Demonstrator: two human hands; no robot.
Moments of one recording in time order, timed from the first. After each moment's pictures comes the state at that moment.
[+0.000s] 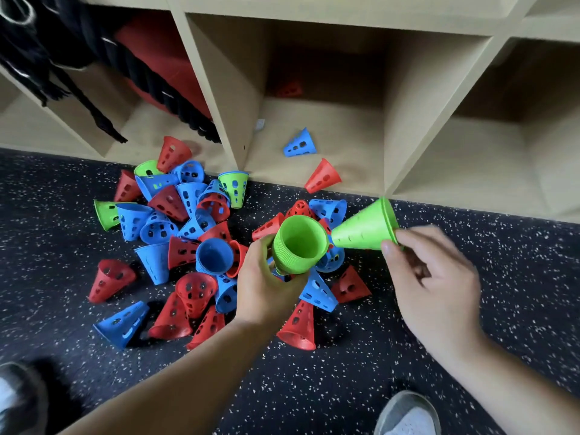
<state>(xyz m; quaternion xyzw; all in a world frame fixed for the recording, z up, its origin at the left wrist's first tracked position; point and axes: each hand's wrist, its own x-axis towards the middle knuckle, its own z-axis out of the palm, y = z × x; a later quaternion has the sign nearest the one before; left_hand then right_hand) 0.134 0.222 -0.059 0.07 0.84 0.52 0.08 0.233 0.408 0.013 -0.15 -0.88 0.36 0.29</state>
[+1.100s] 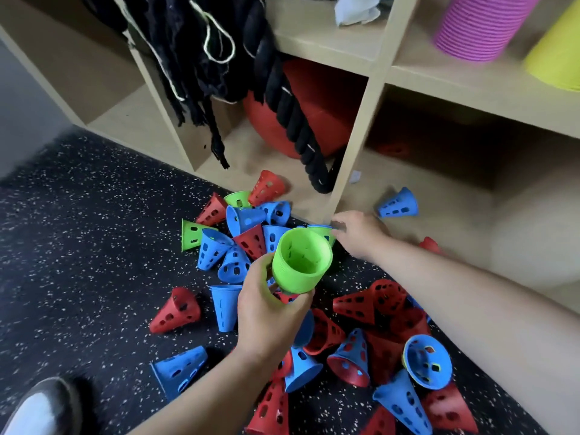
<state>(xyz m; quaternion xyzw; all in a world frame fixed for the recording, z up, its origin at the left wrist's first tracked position) 0.017 0.120 -0.066 -0.07 0.82 0.57 0.00 -0.103 0.322 -0.071 -0.06 -0.98 0.16 -0.12</state>
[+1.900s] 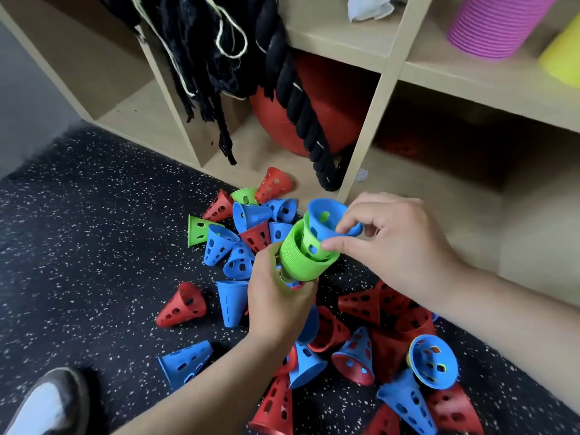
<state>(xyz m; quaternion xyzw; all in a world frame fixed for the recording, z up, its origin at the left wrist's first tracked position) 0.007 0.127 -0.058 -0.08 0.82 0.56 -0.02 -0.019 0.291 0.056 0.10 -0.92 0.37 0.08</state>
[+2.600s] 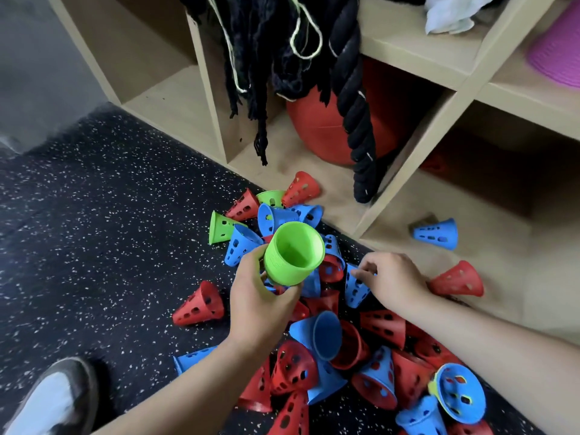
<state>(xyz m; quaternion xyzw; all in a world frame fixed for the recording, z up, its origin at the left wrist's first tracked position) -0.011 0.063 -0.078 -0.10 0.82 0.56 -0.06 -0.056 0.299 -0.079 -0.05 -0.97 0.20 -0.12</state>
